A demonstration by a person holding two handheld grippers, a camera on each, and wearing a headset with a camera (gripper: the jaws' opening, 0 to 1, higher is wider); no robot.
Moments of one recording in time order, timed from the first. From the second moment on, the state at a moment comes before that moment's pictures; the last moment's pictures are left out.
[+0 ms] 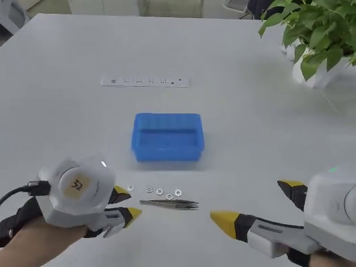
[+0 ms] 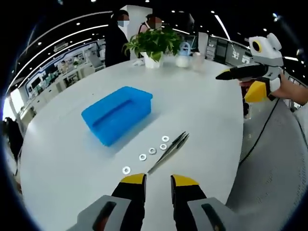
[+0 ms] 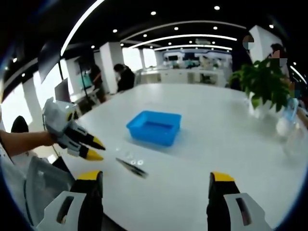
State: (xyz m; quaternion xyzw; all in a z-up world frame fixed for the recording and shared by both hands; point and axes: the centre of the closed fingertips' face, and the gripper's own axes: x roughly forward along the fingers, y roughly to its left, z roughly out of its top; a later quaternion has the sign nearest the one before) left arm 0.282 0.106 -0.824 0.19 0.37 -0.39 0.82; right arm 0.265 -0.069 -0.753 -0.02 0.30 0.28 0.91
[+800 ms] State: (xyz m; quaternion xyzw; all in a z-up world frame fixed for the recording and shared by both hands) left arm 0.294 0.093 -0.858 0.27 0.37 -0.46 0.76; right arm 0.261 -0.050 -0.779 -0.02 0.34 0.30 0.89
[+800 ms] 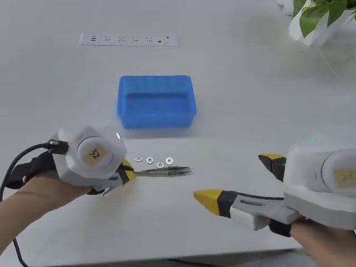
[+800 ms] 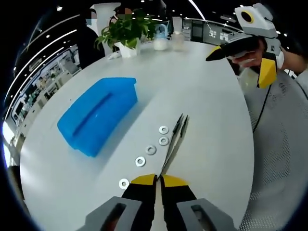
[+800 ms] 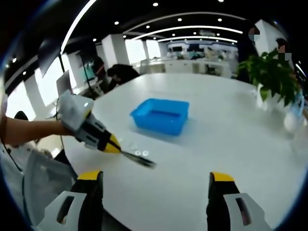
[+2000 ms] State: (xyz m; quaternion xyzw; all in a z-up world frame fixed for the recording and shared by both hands) left arm 0.248 0.048 -0.742 0.29 0.28 -0.52 0.76; right arm 0.248 0.073 -0.790 -0.23 0.28 0.55 0.75
